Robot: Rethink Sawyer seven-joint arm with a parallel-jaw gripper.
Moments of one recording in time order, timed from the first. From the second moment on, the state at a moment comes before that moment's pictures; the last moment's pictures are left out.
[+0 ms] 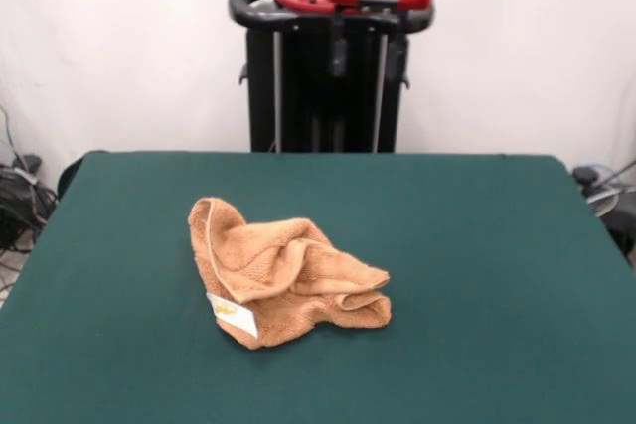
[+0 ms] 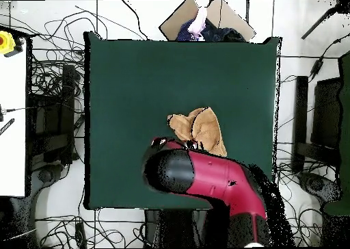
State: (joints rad) arm -0.29 -1.06 0.03 1.96 -0.04 0.59 1.57
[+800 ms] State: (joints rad) arm -0.54 -0.87 0.25 1.60 -0.18 0.83 1.45
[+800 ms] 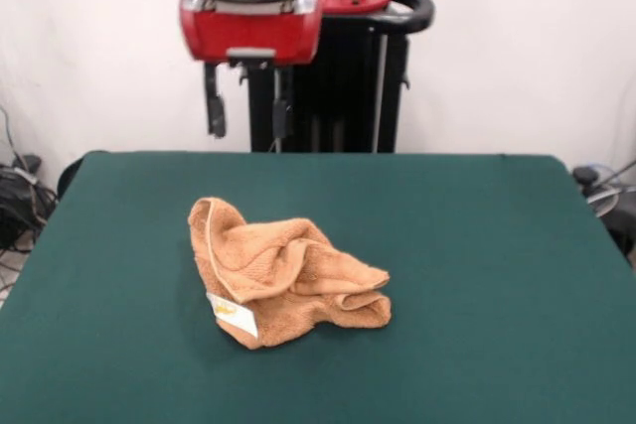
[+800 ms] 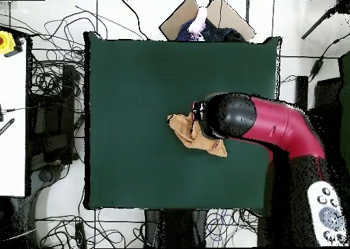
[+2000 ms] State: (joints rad) arm -0.57 -0.58 0.44 1.24 -0.26 1.00 1.06
